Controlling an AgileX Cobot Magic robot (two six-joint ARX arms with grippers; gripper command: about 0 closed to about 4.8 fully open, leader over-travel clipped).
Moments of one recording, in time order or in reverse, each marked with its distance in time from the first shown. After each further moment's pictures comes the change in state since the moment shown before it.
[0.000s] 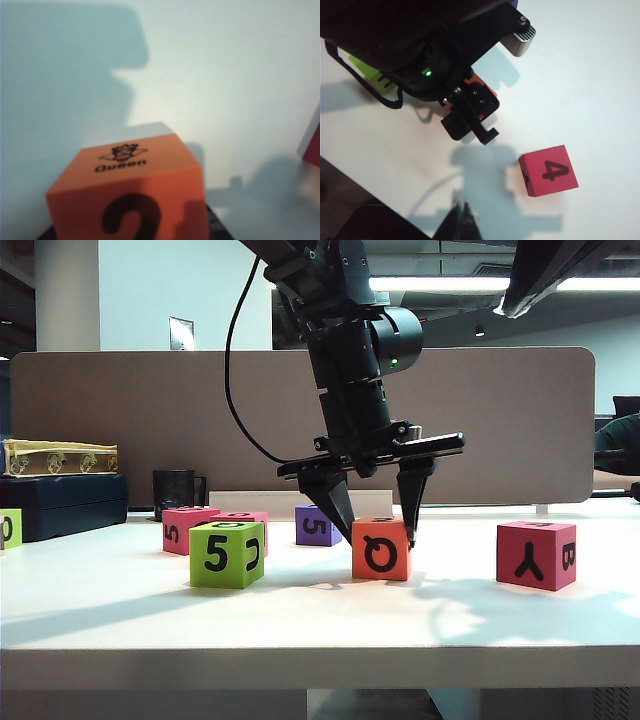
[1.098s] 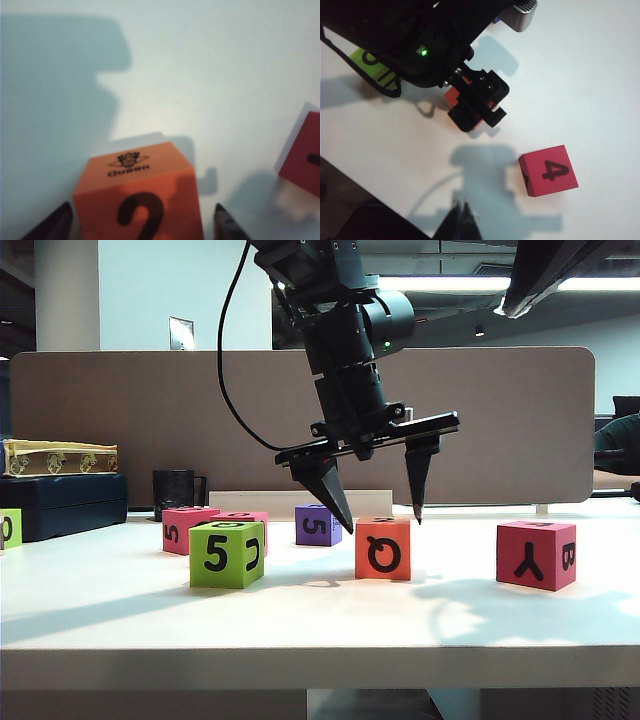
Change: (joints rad) left arm 0.013 -0.028 0.001 0.030 0.007 -0.061; right arm 0.000 0.000 0.000 0.000 0.000 0.000
